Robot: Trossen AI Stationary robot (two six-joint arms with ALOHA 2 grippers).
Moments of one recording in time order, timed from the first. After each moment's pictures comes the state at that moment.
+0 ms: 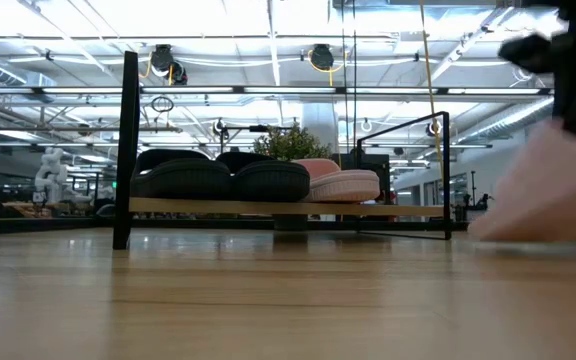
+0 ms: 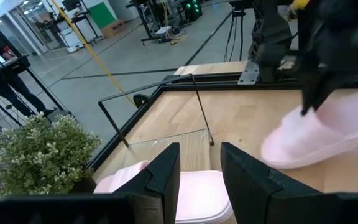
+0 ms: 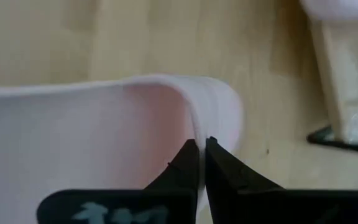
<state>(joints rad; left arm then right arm) -0.45 1.60 1.21 -0.06 -0.94 -0.08 0.67 1.33 0.90 -0.96 0.41 0.44</state>
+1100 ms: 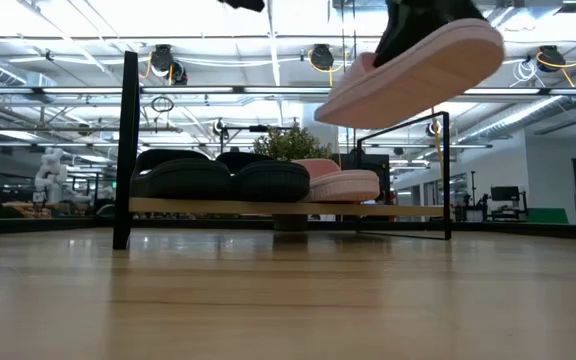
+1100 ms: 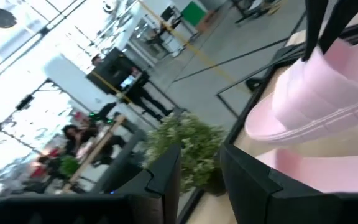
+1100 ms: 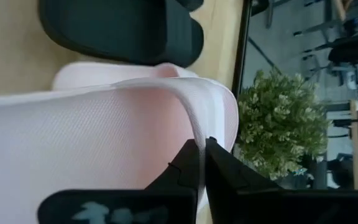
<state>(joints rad) -0.41 1.60 1.21 -0.06 -1.35 0.28 0.19 1.33 1.19 -0.78 0.61 -0.44</state>
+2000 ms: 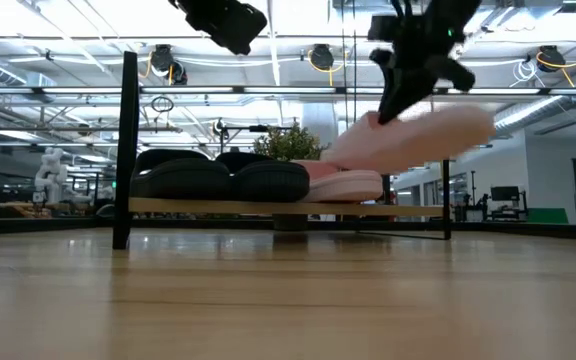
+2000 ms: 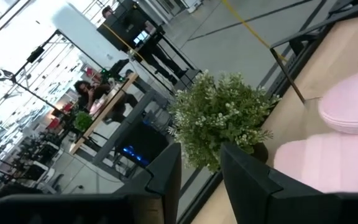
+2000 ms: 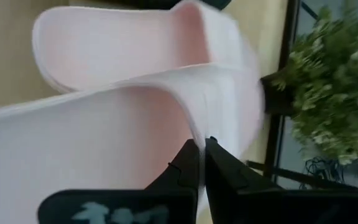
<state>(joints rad) -0.18 1.54 1.21 -0.33 -1.25 0.07 -0.11 1.33 1.05 -0.70 0.31 -0.54</state>
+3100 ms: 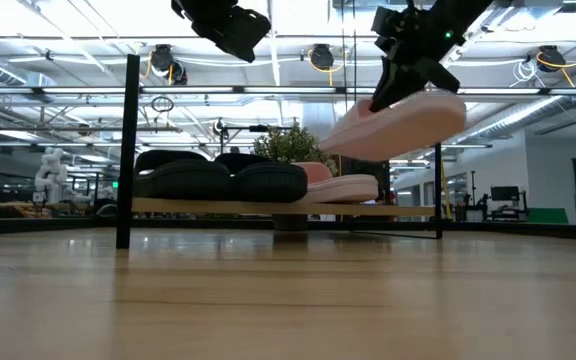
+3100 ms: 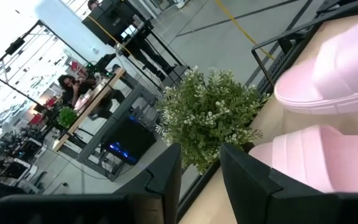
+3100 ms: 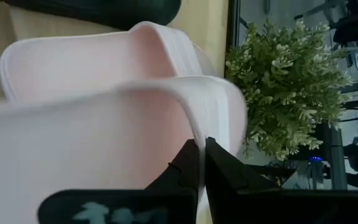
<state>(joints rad) -0.14 1.54 1.21 -0.32 -1.17 0.06 -0.13 1.23 0.97 -0.50 0.39 -0.63</state>
